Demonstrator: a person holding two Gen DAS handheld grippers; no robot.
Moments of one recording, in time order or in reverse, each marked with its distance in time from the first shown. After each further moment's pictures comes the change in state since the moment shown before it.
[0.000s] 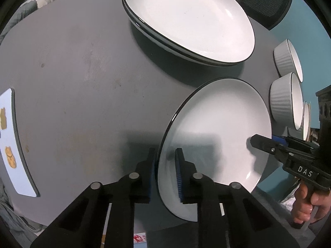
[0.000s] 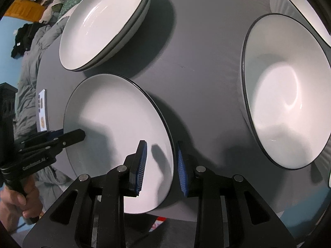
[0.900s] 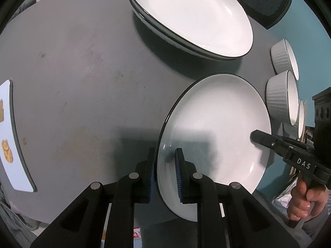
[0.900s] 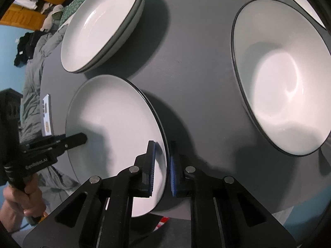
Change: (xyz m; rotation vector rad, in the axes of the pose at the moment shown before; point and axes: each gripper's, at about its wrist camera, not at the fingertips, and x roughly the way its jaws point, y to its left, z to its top) left arm -0.006 0.011 0.001 -0.023 0.030 -0.049; right arm -0.012 -0.014 -0.005 0.054 -0.023 0.049
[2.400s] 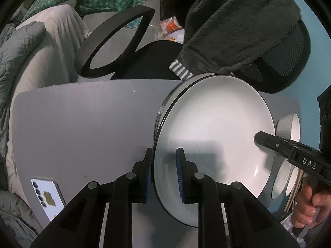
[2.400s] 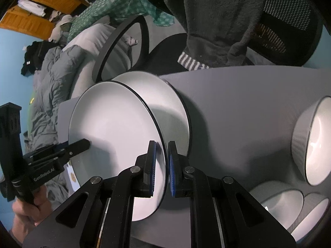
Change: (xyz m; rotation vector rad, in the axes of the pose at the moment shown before) left arm -0.062 0.004 0.141 -0.039 -0.141 0.085; right arm -0.015 0.073 0.149 -0.052 -0.059 0.020
